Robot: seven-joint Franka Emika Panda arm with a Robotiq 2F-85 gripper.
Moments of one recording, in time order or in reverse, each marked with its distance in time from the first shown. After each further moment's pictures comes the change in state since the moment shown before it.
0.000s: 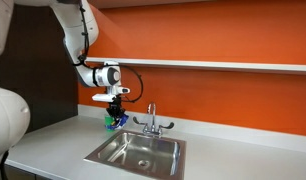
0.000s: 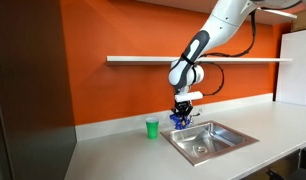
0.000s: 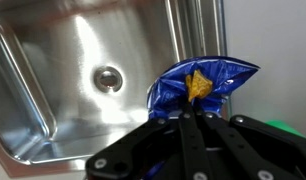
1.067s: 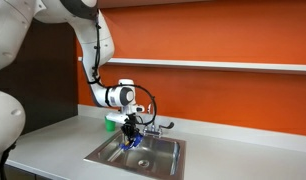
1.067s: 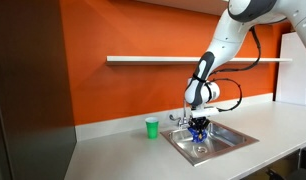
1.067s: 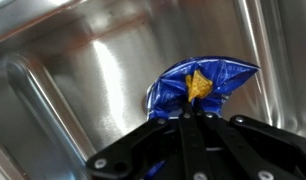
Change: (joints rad) arm -0.100 0.151 -0.080 -0.078 0.001 0.209 0.014
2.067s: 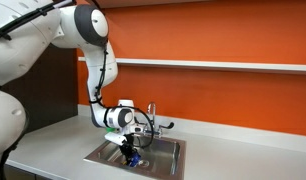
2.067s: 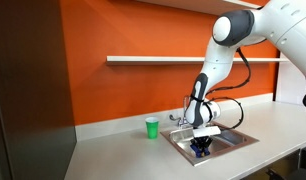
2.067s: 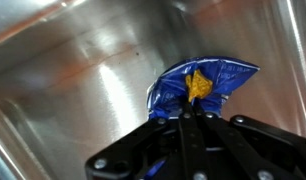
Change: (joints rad) arm 0.006 0.239 -0.001 0.044 0.065 0.131 0.000
